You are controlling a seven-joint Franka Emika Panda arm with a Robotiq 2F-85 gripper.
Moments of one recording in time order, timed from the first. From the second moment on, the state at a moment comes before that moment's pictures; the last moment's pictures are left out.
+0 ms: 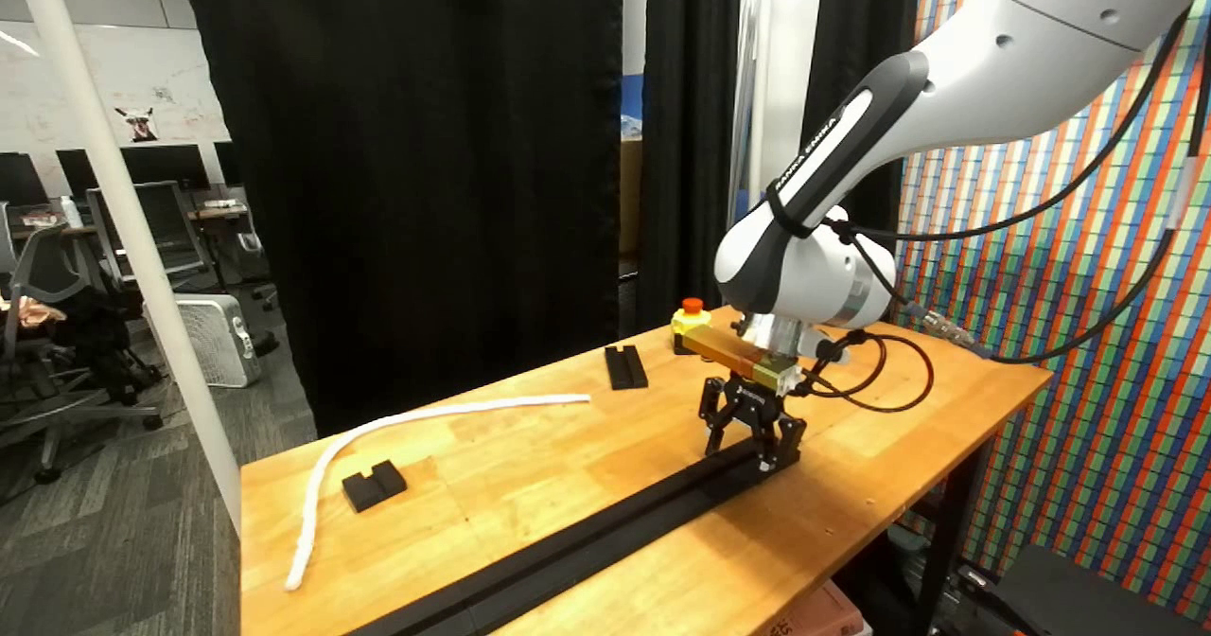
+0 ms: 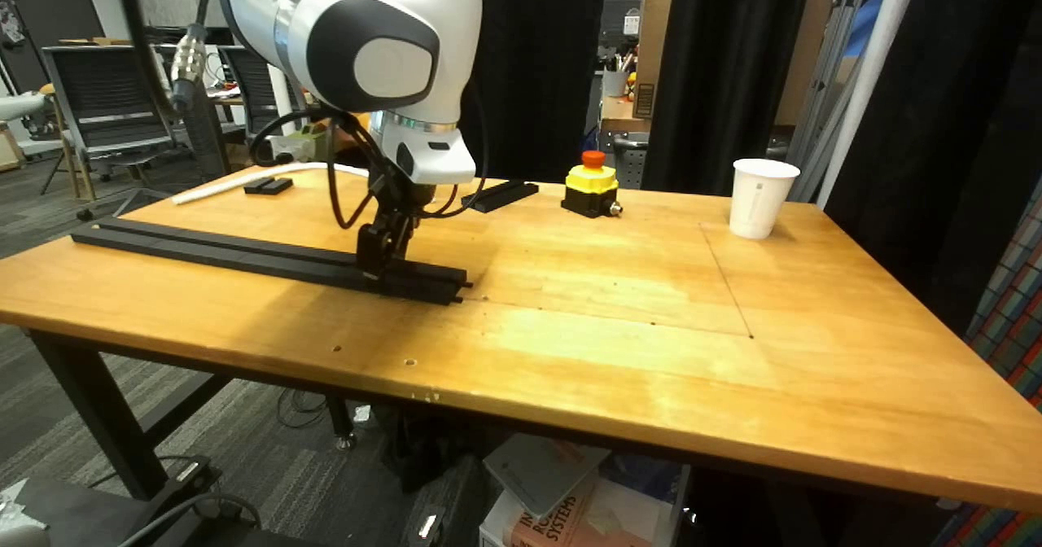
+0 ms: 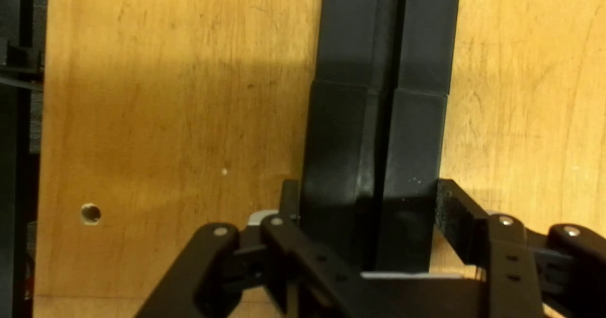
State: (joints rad) arm 0.02 0.06 0.02 -2.53 0.56 2.56 1.04
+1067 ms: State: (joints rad) arm 0.02 0.09 0.02 -2.49 0.50 2.55 1.03
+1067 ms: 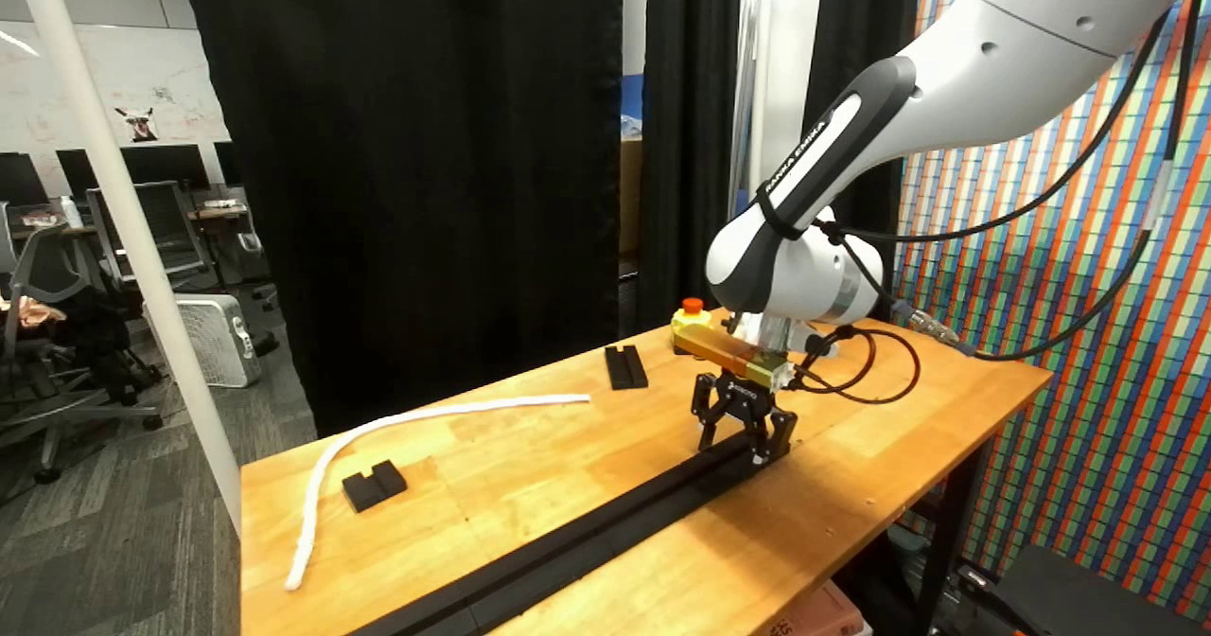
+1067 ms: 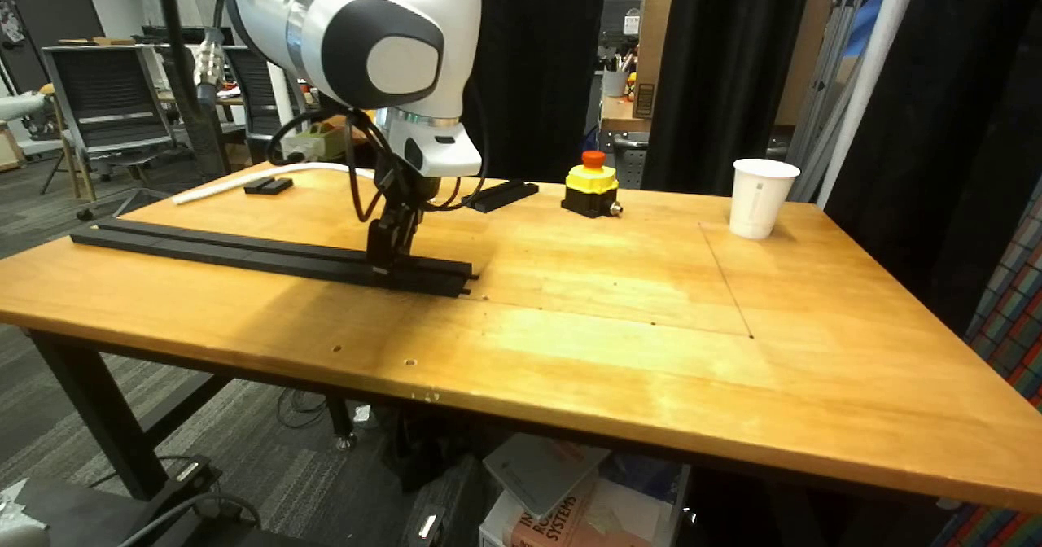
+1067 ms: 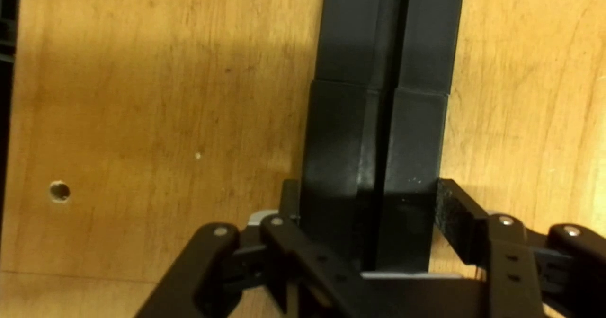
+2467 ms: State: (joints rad) arm 0.02 0.12 0.02 -2.46 0.52 2.55 1.06
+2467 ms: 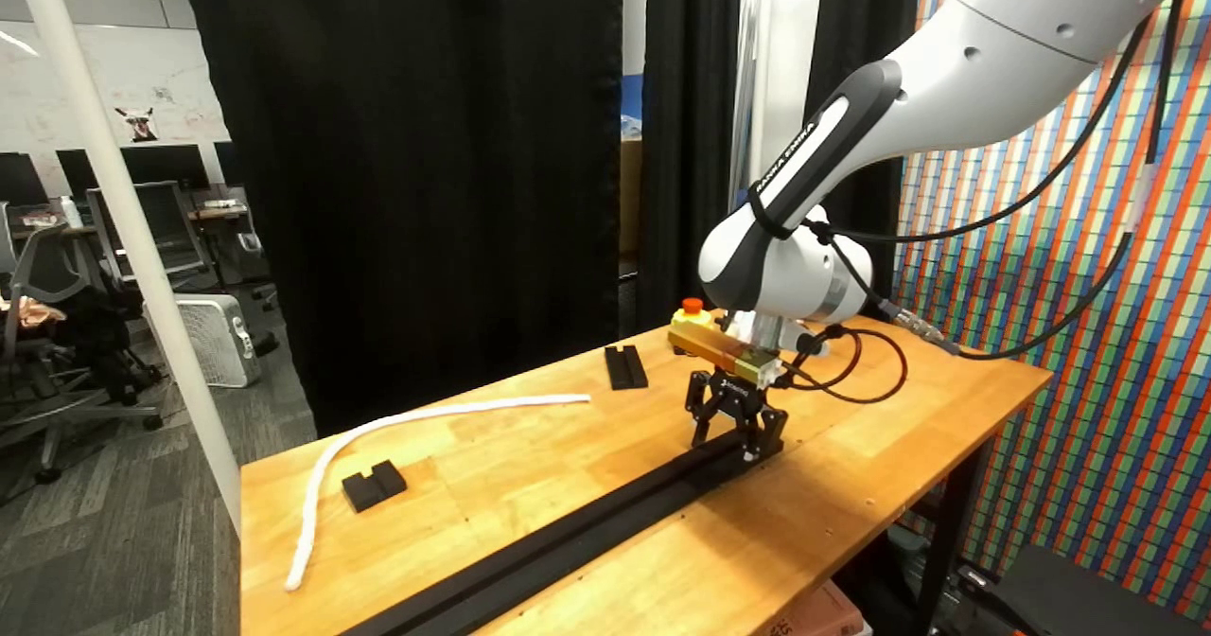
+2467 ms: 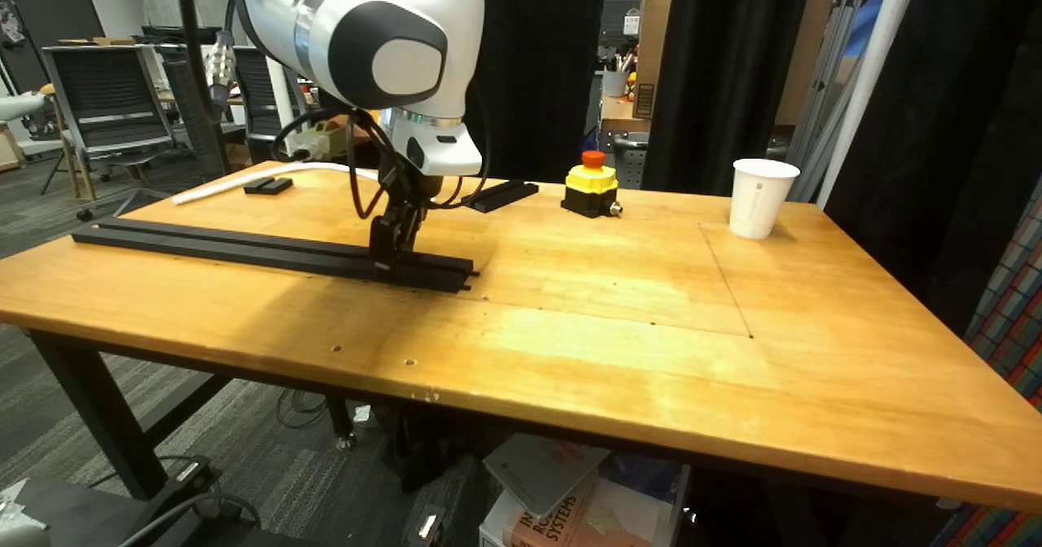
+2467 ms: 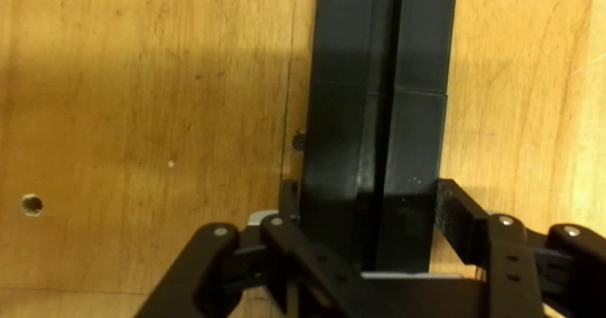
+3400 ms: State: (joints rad) arm 0.02 0.14 0.02 -2.44 0.52 2.52 1.06
